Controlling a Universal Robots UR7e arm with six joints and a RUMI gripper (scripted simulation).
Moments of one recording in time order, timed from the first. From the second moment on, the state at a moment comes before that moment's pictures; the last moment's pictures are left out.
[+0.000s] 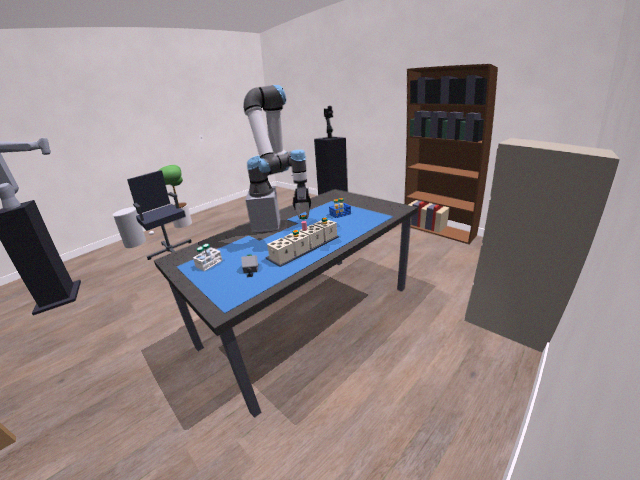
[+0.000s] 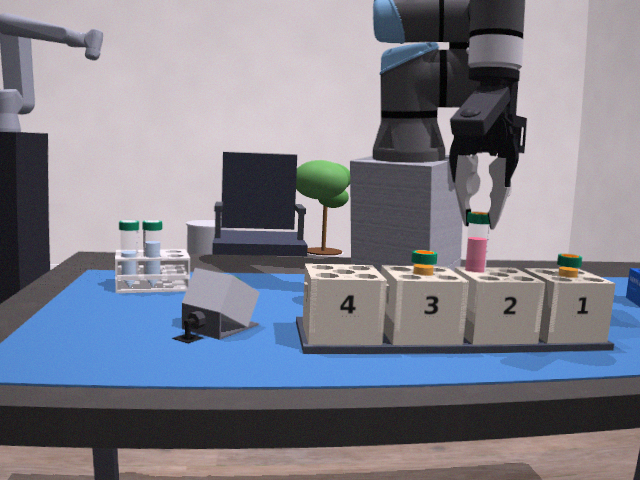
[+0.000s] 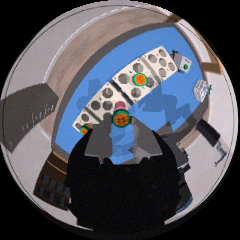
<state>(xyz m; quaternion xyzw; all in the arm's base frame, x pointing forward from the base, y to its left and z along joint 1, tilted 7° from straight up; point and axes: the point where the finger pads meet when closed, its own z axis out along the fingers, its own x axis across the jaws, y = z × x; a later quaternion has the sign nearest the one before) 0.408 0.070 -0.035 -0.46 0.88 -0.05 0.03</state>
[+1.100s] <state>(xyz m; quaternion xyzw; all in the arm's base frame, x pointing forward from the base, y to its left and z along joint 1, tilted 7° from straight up) 0.412 0.067 -0.074 -0.46 0.88 -0.05 0.03</state>
